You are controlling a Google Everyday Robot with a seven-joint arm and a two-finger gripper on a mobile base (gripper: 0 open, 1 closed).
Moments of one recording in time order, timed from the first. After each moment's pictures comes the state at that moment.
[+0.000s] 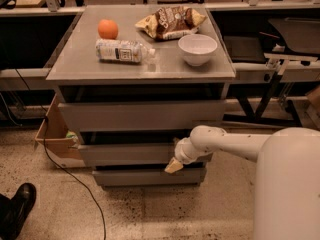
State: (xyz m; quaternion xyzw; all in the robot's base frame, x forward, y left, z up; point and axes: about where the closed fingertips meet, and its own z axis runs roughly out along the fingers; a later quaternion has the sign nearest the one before) arm 0.637 -0.056 0.427 -0.60 0.75 0.11 0.25
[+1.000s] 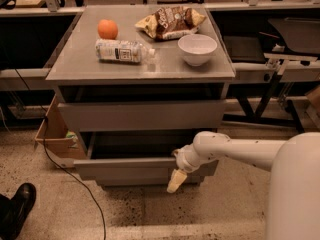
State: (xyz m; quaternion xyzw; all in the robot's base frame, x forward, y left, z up) arm 0.598 -0.060 0.432 -0.61 0.75 0.13 0.23
